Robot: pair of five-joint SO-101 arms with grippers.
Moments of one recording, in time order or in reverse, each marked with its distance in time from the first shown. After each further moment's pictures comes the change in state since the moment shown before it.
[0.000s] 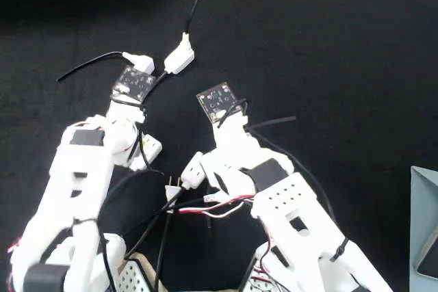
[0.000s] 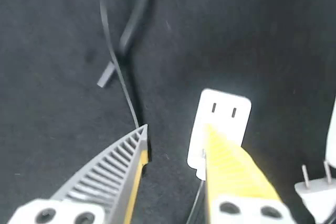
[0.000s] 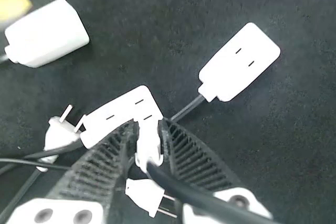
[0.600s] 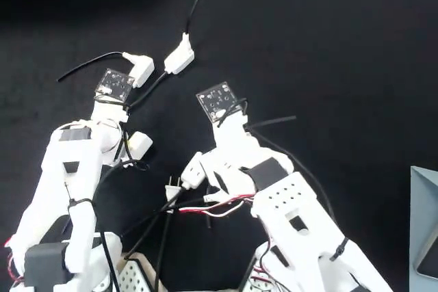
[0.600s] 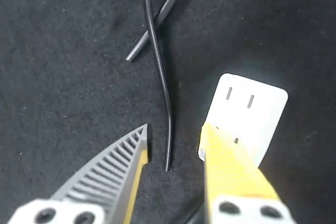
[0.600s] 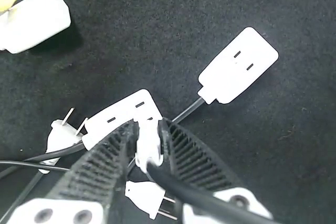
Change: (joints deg) left arm -7.4 9.6 0.9 -5.3 -2.8; right arm 0.0 0.0 -1.0 0.3 0.0
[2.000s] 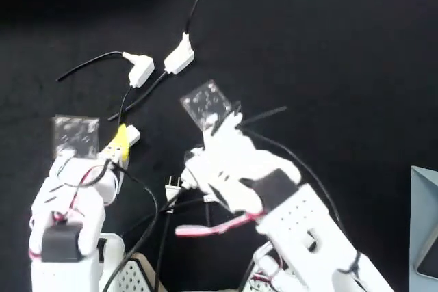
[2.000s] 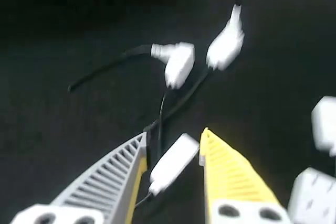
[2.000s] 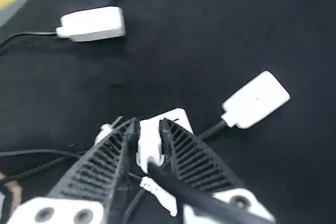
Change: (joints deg) left arm 4.6 -67.7 15.7 17.8 18.2; right arm -5.7 -5.9 -9.8 10.0 0.1
